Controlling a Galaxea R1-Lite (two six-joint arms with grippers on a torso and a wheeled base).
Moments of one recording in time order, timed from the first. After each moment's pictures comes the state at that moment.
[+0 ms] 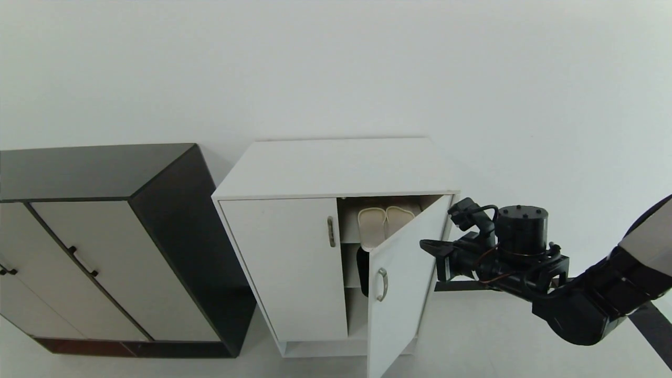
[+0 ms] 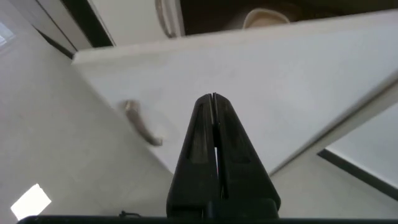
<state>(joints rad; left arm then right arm) 0.00 0.00 0.00 0.00 -0.04 0.01 0.47 2.00 -0.75 -1.02 0.20 -0.05</state>
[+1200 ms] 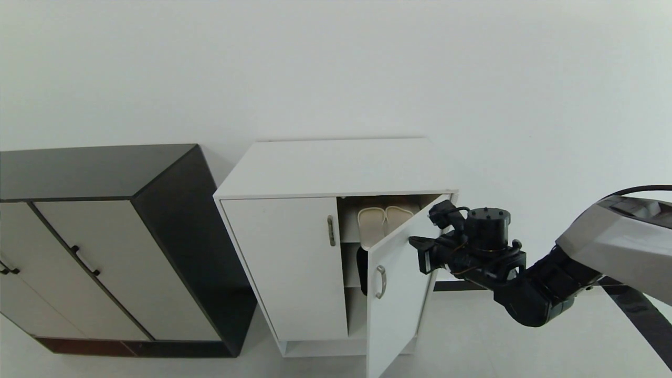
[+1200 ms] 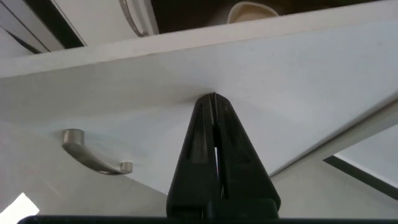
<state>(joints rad) 0.00 0.00 0.00 0.00 -0.04 0.01 0.46 2.20 -0.95 -1.02 0.13 -0.04</state>
